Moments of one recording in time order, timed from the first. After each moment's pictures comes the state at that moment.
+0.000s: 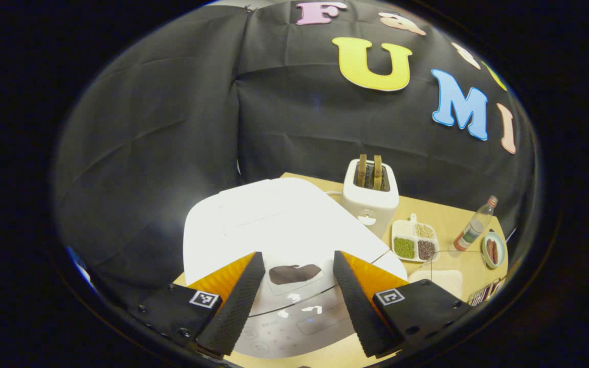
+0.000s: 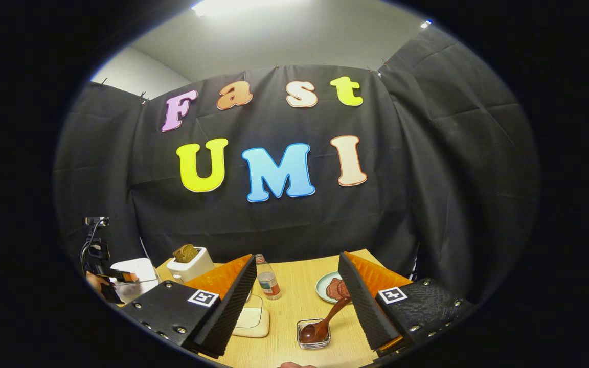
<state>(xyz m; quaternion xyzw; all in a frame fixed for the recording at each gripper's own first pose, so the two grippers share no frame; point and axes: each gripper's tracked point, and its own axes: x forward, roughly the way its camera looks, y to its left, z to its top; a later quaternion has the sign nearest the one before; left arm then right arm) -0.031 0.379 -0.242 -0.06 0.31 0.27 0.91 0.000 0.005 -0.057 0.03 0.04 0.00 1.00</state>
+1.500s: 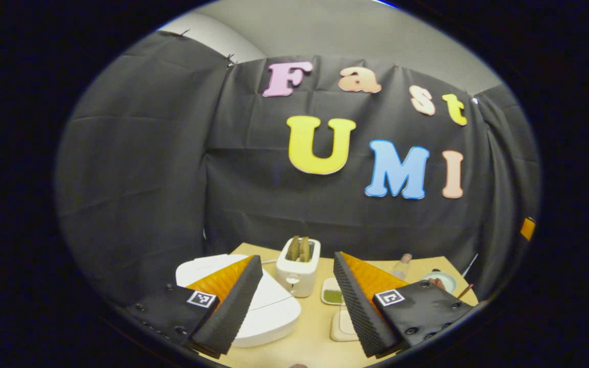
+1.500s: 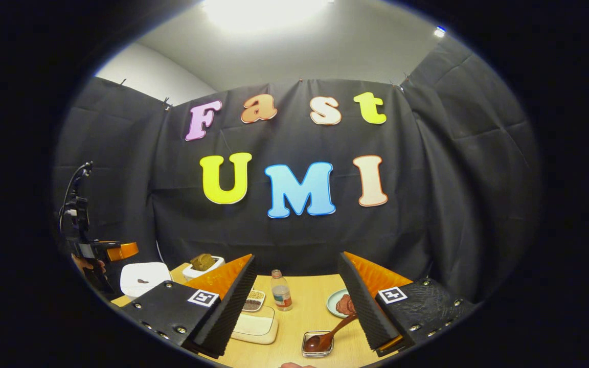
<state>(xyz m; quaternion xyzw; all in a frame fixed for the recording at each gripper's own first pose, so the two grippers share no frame) -0.040 0.228 -0.023 -0.02 0.07 0.15 0.98 -0.007 0.037 0.005 0.00 -0.02 0.07 1.00</state>
